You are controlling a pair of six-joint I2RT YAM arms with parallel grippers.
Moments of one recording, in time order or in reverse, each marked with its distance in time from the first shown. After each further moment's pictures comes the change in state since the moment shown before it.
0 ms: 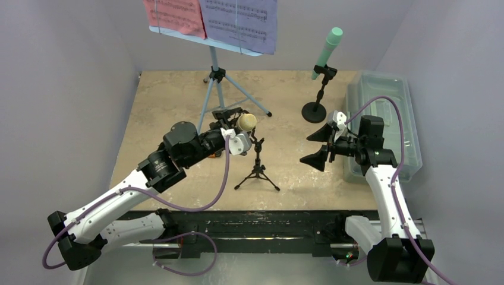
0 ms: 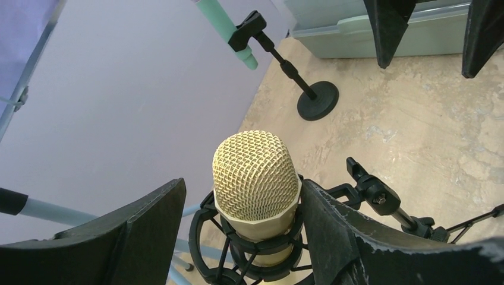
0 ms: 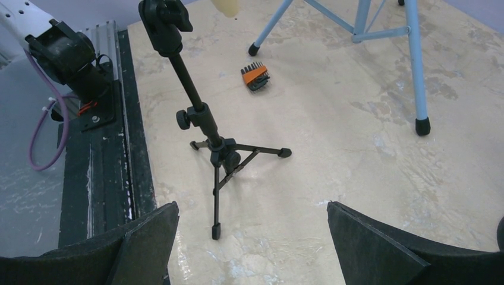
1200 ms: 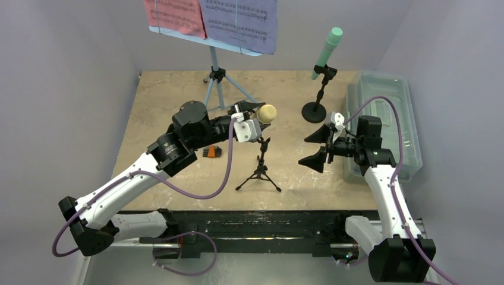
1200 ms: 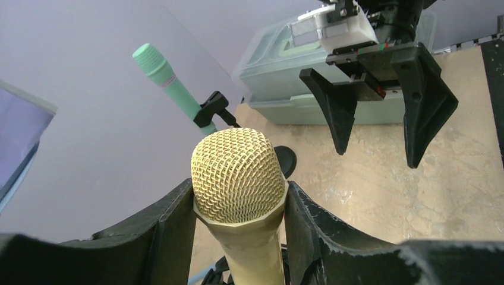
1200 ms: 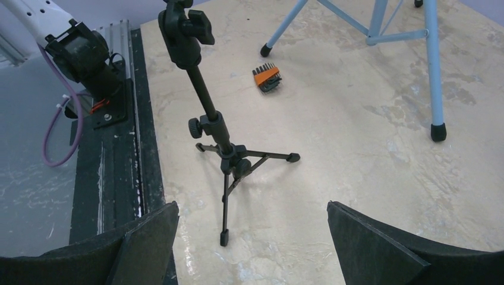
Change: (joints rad) left arm 0.012 0.172 0.213 0.001 0.263 -0.104; right arm 0.023 -0.001 0.000 -0.008 -0.012 0.000
